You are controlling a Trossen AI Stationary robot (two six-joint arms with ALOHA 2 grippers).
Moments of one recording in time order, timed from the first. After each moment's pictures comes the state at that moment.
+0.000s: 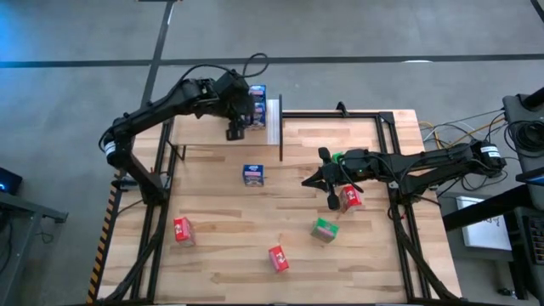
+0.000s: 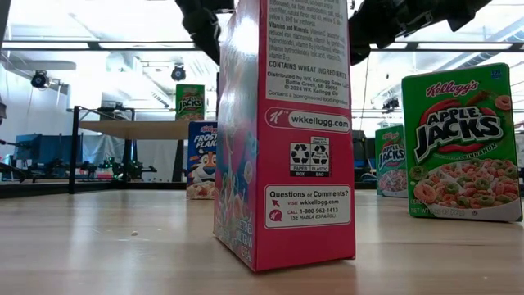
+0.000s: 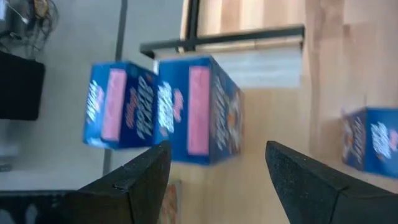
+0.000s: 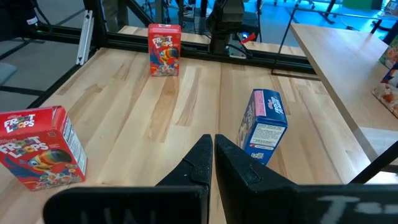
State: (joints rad) left arm 0.43 1.61 1.82 -1.15 -0.21 0.49; right arm 0.01 1.13 0.70 0.11 -0.10 -0.12
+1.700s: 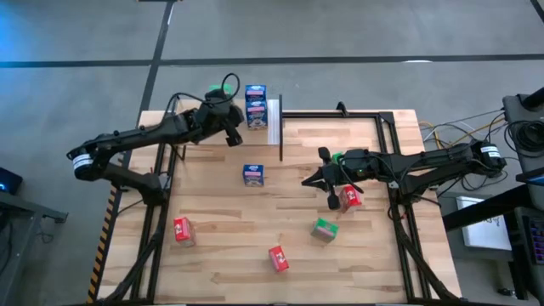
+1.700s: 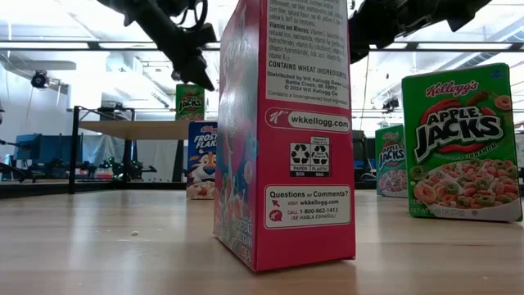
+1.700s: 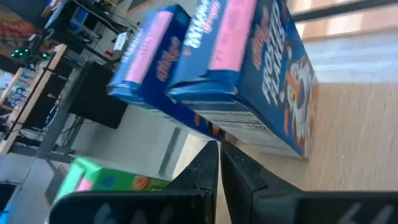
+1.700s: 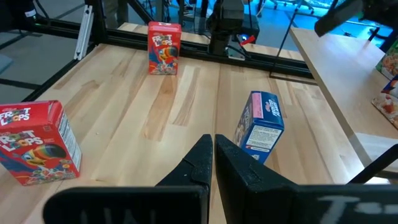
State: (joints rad) left arm 0.44 1.29 1.05 -0.31 -0.42 0.52; right arm 0.01 1.13 0.70 0.11 -0.10 -0.16
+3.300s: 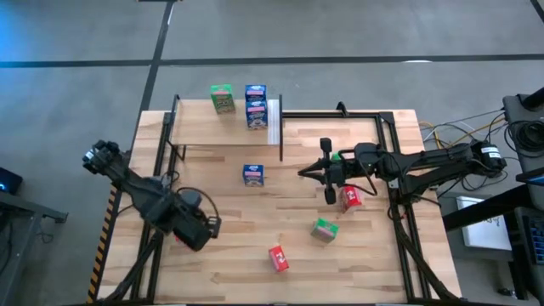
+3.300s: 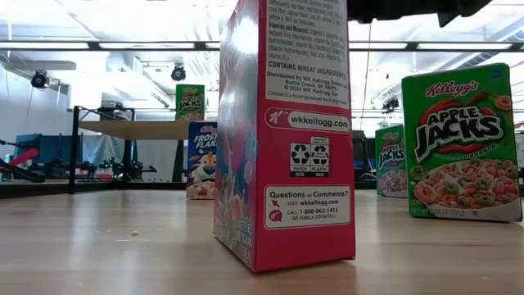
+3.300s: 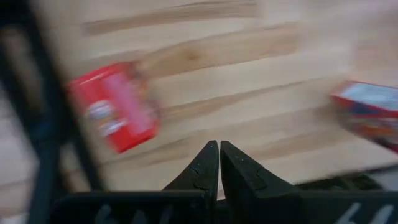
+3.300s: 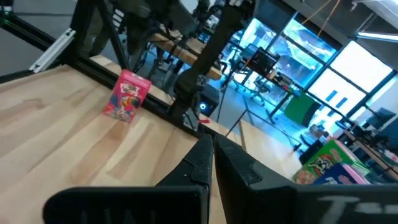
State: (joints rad) left arm -0.65 1.47 1.51 -1.50 -0.06 -2.05; right arm -0.02 1.13 0.70 0.39 -0.10 -0.55
